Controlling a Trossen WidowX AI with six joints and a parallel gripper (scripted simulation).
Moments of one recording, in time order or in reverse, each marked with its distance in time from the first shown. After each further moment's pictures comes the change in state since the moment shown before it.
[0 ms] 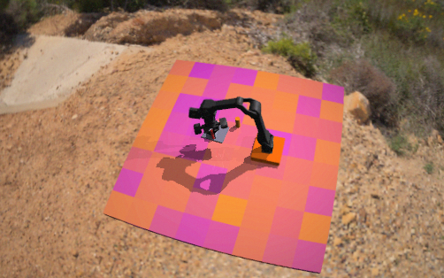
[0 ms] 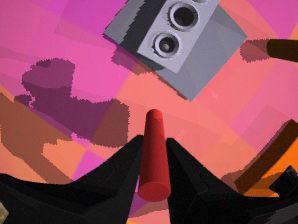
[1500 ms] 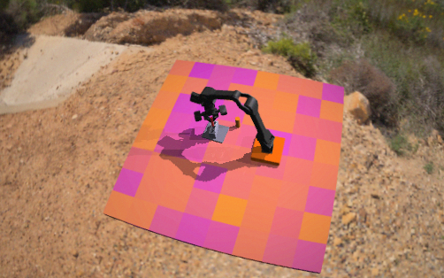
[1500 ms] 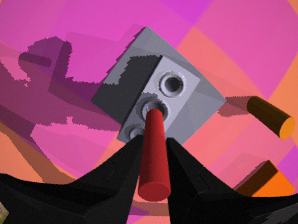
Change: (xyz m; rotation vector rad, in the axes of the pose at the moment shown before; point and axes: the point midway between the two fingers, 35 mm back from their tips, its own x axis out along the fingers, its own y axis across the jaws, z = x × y) arm -0.001 -0.016 0.089 -0.013 -0.015 0.001
